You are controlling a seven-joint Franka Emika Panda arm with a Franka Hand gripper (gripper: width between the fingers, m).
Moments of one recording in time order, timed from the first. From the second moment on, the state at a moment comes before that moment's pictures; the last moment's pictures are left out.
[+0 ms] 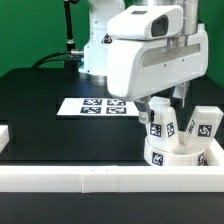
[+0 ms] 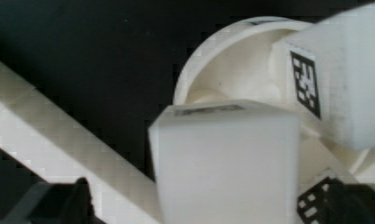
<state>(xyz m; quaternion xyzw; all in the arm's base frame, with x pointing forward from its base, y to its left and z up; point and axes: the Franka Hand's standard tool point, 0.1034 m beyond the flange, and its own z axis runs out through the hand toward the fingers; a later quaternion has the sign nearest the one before) 0.606 0.056 0.085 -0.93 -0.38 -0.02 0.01</state>
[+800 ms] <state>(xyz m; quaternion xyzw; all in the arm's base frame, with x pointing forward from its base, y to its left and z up) 0.606 0.054 0.083 -0.98 -0.18 -0.02 0.01</state>
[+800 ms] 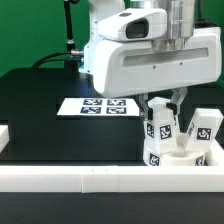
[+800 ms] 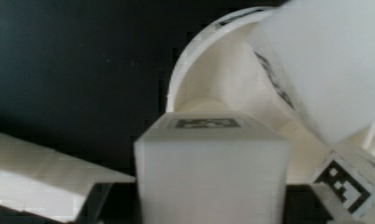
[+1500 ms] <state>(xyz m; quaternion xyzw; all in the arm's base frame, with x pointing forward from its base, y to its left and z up) 0.603 0.072 0.082 -0.96 0.28 -0.01 0.03</state>
